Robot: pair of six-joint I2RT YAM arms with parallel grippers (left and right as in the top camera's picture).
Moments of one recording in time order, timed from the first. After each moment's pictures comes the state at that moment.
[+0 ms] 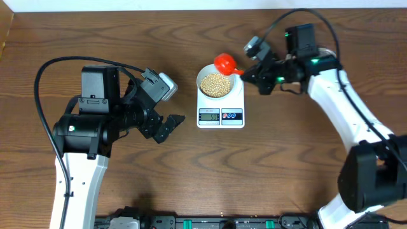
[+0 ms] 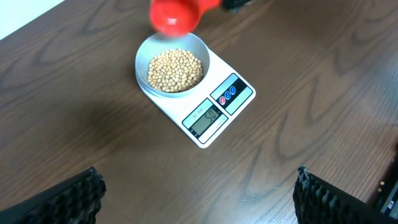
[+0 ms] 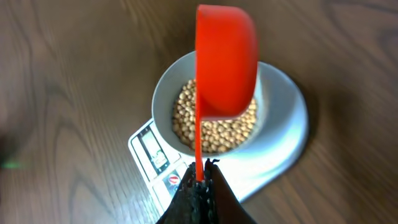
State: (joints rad) left arm -0.08 1.17 1.26 -1.05 0.55 0.59; right arm 0.25 1.80 1.41 -0.62 -0.70 -0.46
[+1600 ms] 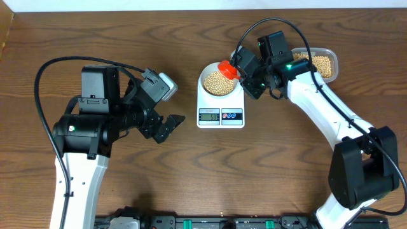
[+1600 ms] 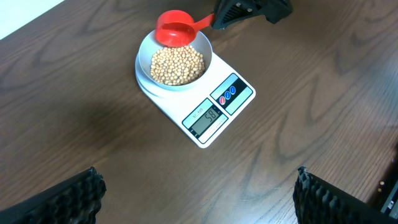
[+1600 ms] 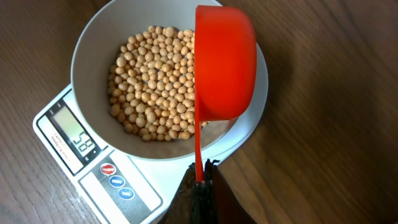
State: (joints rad) left arm -0.08 1.17 1.26 -1.05 0.55 0.59; right arm 0.36 1.84 1.41 -0.60 -0.29 -0.46
